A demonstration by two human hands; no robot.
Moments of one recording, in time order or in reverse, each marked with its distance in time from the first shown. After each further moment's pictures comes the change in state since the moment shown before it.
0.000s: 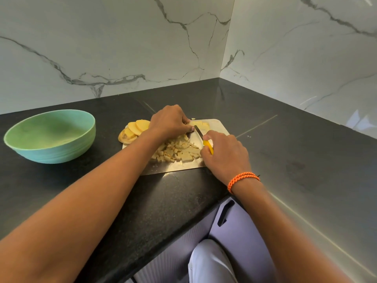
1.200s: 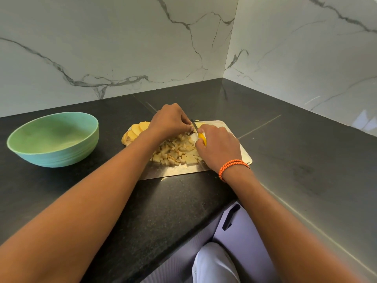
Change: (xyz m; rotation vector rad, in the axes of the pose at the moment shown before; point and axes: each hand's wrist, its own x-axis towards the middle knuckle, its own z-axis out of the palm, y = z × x) left_hand 0.000 -0.010 -0.011 -0.145 -0.023 0.009; right_hand 0.038 -0.013 0.021 -0.052 0.049 -0.067
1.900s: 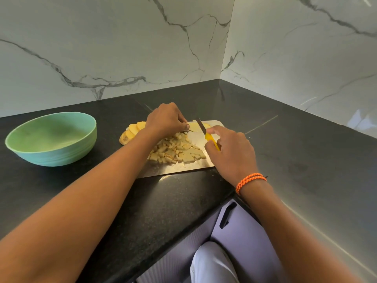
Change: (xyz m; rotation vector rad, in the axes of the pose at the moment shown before) left_hand -0.002 0.003 -0.003 0.084 0.024 -0.044; right_hand -0.038 0.015 -0.030 0.186 0.069 0.031
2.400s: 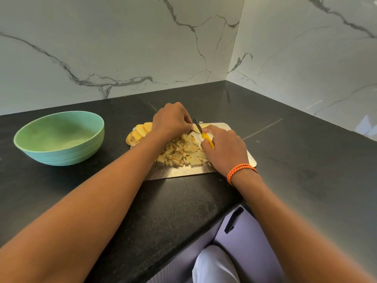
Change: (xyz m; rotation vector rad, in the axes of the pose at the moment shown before) left_hand 0.002 -0.002 0.002 -0.001 0.086 -0.015; right_hand 0.036 0.001 0.038 -0.108 -0.038 -0.068
